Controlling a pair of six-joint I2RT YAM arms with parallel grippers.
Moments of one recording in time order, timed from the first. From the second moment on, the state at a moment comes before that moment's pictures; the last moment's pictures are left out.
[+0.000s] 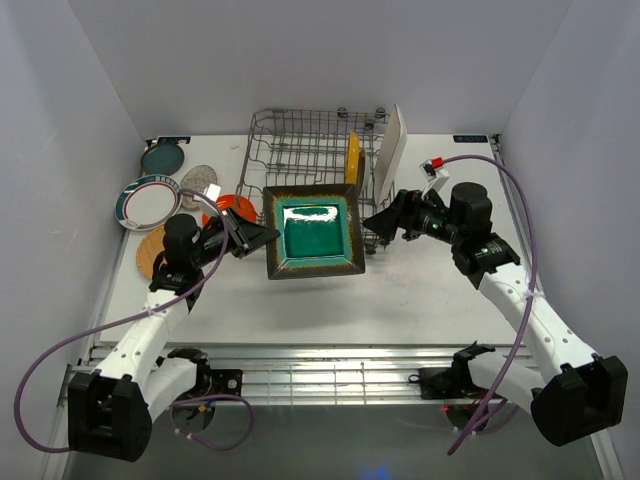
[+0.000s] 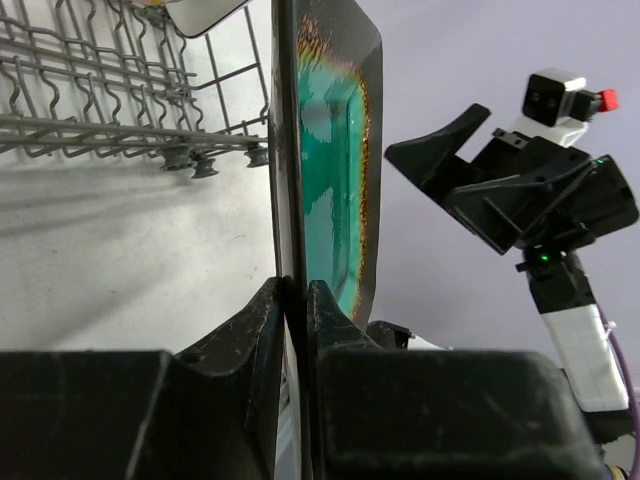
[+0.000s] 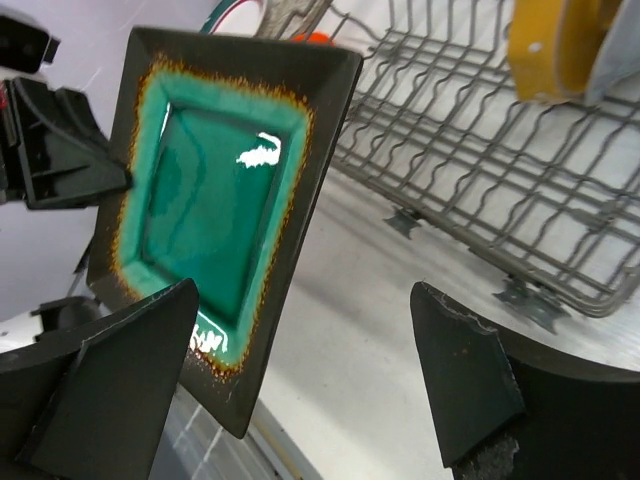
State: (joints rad) left arm -0.18 0.95 0.56 0.23 0.71 -1.01; right arm 0.35 1.03 0.88 -0.13 -0.52 0.46
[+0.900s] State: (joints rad) left arm -0.17 1.06 0.59 0.40 0.83 -1.10; right arm 0.35 1.12 0.75 0.19 -0.75 0.62
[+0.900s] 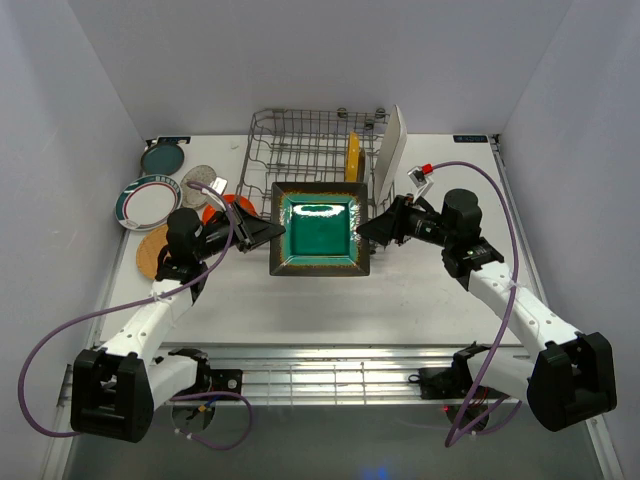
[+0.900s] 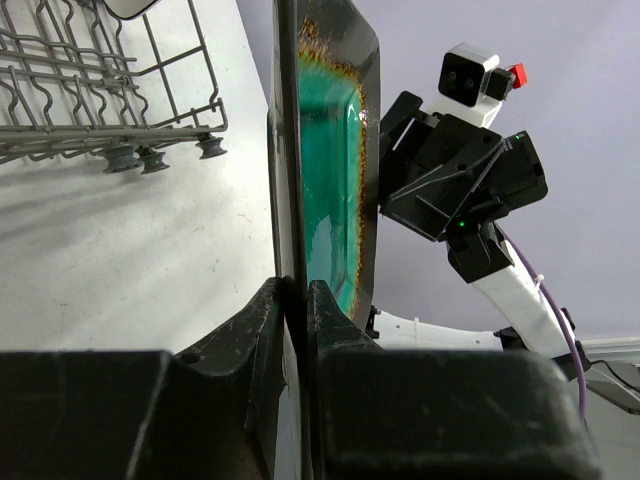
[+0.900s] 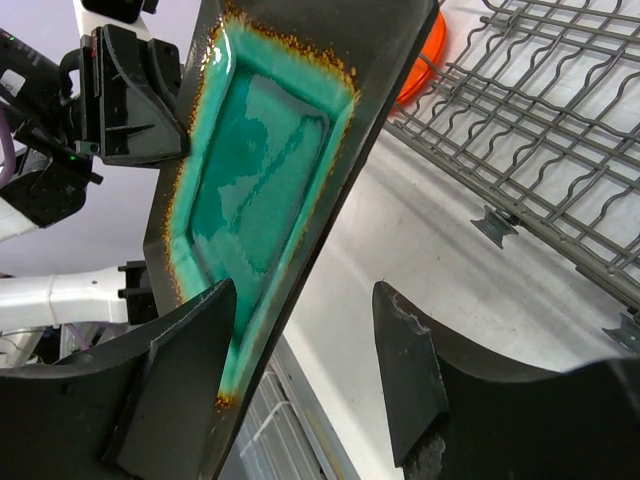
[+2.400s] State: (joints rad) left arm -0.19 1.16 0.58 0.51 0.82 -1.12; right arm 0.38 1.18 0.74 0.20 -0.70 0.65
